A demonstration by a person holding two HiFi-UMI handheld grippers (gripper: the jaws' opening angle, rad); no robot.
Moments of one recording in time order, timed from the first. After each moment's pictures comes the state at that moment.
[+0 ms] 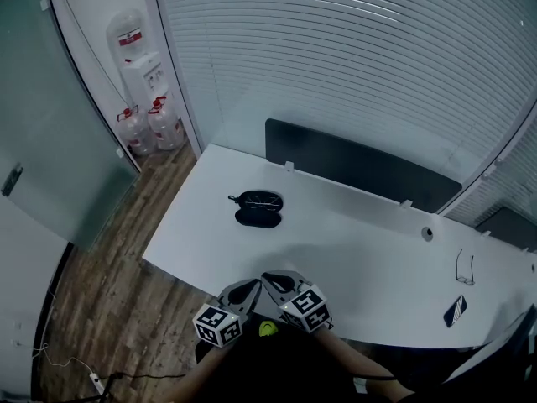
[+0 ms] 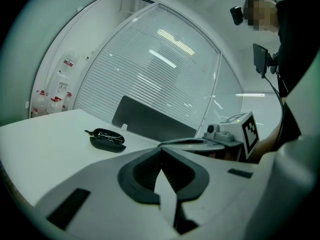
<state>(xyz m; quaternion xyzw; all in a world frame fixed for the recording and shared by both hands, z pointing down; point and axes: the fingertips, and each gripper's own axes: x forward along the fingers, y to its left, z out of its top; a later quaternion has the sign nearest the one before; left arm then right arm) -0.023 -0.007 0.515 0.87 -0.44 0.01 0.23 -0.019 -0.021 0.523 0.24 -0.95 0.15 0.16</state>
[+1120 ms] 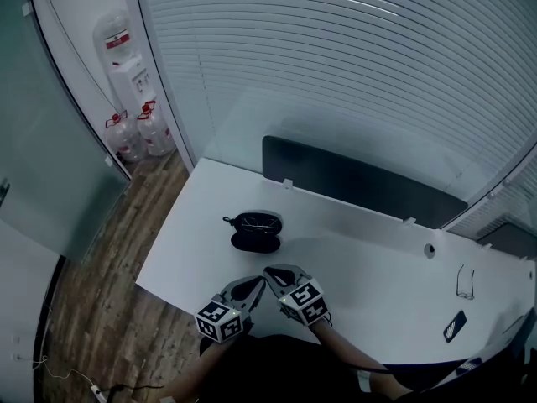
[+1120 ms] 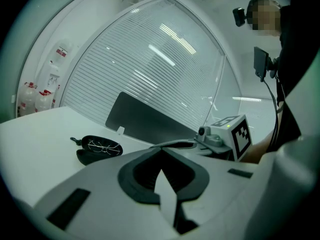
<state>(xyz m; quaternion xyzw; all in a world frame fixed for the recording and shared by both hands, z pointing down) -0.021 -0.097 0.513 0.88 -0.40 0.00 0.25 -0.025 -0.121 0.535 0.26 -0.93 0.15 0.19</state>
